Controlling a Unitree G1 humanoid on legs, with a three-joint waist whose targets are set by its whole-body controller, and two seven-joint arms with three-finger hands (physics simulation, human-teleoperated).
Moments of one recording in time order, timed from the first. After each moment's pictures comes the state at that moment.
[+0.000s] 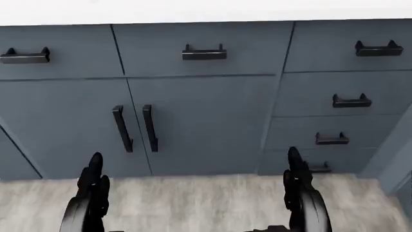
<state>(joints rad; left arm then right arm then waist) 0.03 0.02 0.04 0.09 -0.01 0.06 -0.04 0.03 -0.01 -0.04 0.09 0.01 0.06 0.04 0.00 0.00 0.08</state>
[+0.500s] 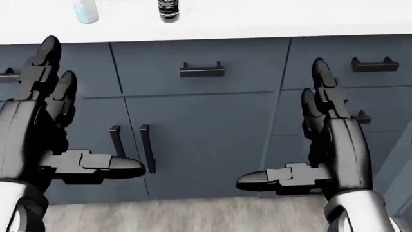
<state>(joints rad) -0.25 0.07 0.11 -0.68 -0.04 0.77 -0.04 -0.13 -0.05 -0.07 -0.54 0.03 0.54 0.03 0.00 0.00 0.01</state>
